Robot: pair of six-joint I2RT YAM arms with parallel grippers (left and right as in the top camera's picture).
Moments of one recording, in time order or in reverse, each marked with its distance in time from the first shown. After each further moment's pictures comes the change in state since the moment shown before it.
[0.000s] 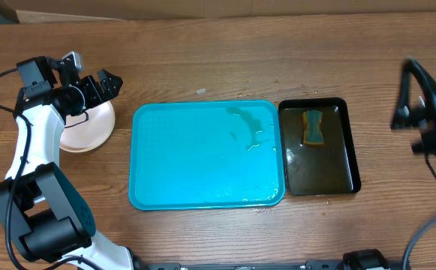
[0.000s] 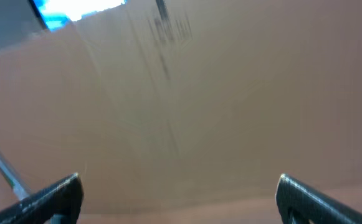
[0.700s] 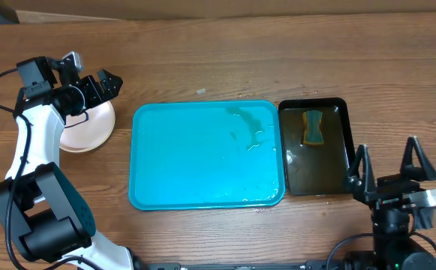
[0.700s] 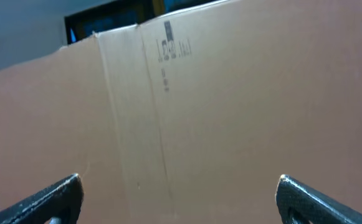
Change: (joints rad) left arm 0.000 0.000 0.000 0.000 0.000 0.000; right arm -0.116 -0.712 -1.302 0.970 -0.099 -0.042
